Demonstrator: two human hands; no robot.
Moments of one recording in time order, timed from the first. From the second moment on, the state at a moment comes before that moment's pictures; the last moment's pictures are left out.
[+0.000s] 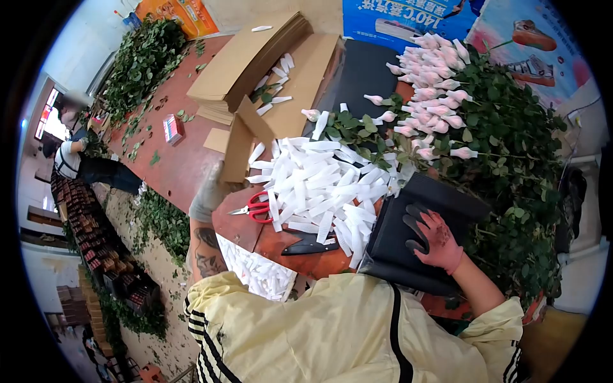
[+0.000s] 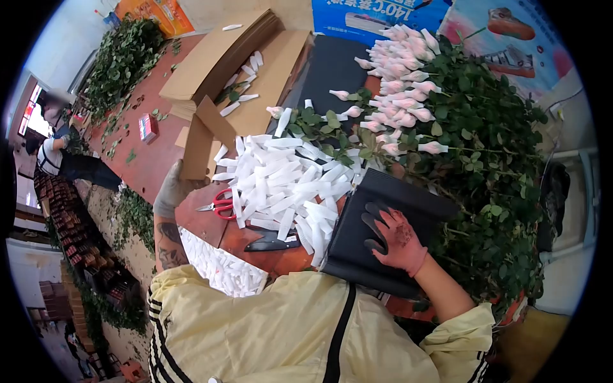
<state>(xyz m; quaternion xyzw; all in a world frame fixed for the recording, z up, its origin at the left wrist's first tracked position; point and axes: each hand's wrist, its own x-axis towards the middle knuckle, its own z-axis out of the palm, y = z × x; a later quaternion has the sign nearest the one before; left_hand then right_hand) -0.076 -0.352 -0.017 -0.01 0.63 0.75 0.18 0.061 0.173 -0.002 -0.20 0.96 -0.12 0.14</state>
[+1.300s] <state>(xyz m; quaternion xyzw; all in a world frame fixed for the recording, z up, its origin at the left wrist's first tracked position) -0.006 -0.115 0.037 0.14 0.88 0.40 0.20 0.027 0.209 -0.020 -0.19 0.56 -0.73 0.35</state>
